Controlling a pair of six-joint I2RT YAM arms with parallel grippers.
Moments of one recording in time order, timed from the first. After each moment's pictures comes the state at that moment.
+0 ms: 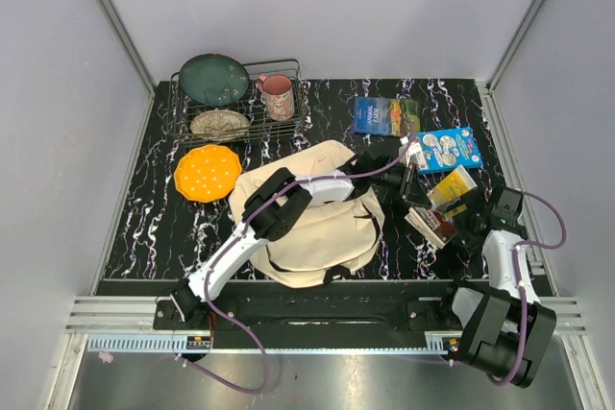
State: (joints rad) left arm -0.91 2.61 1.95 0.38 0.81 -0.84; right arm -0.40 1.00 0.46 -0.44 -0.23 0.74
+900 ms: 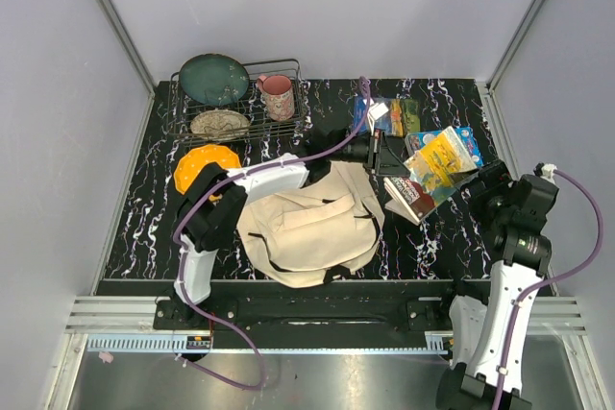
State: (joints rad) left arm -0.81 2.02 1.49 0.47 0.81 -0.81; right arm -0.39 0.65 0.80 -0.74 -0.30 0.74
